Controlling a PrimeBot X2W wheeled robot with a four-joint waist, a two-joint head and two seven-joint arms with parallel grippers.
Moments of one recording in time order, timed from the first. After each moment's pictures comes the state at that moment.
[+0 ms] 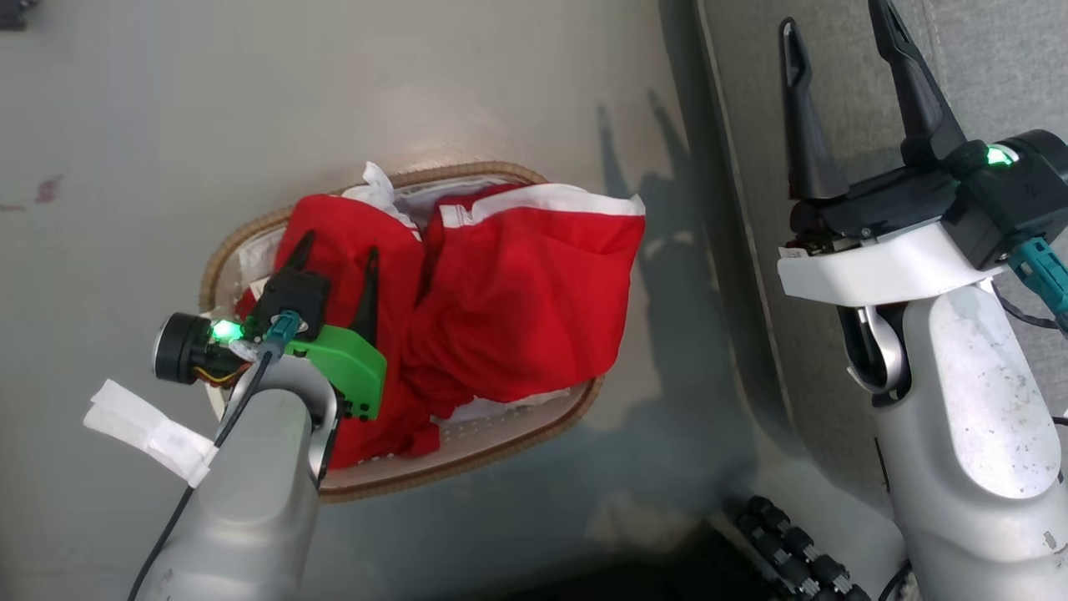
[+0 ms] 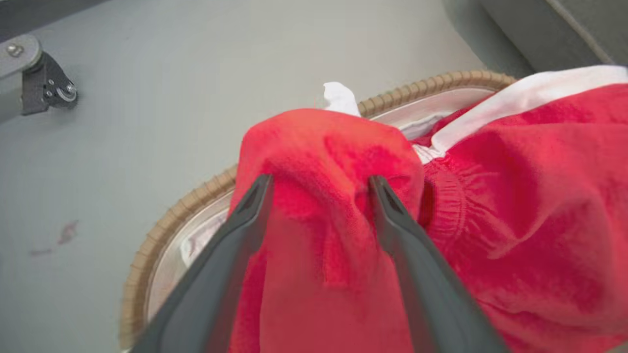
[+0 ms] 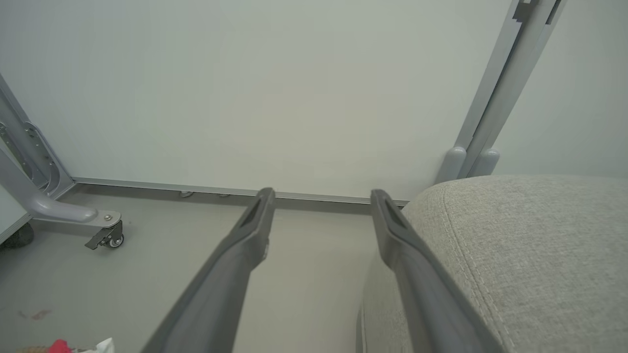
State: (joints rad) left arm -0.62 0.08 -0.25 0.82 -0.03 -0.09 -0.26; right arm -0.56 -0.05 0.09 0.01 0.10 0.13 -0.26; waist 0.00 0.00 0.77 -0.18
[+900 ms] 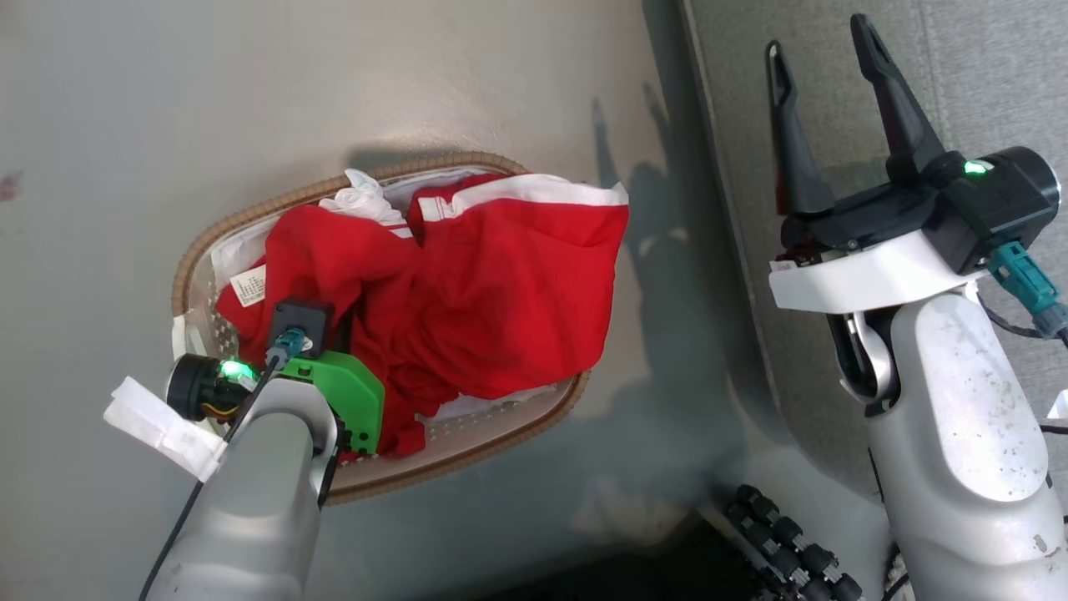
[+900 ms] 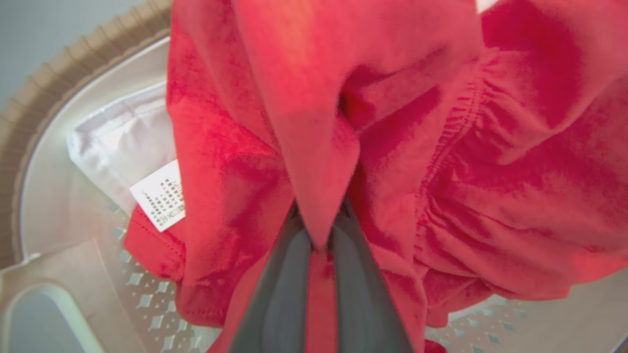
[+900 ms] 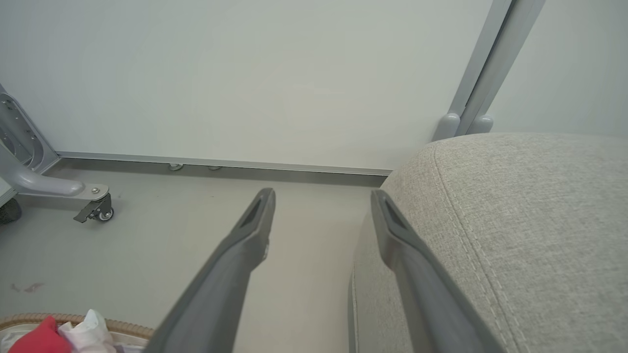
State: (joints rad) left arm -0.69 0.06 -0.28 1.12 -0.08 -0.11 -0.26; right arm -0.55 -0.05 0.10 0.05 0.10 0.13 -0.26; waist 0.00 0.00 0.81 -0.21
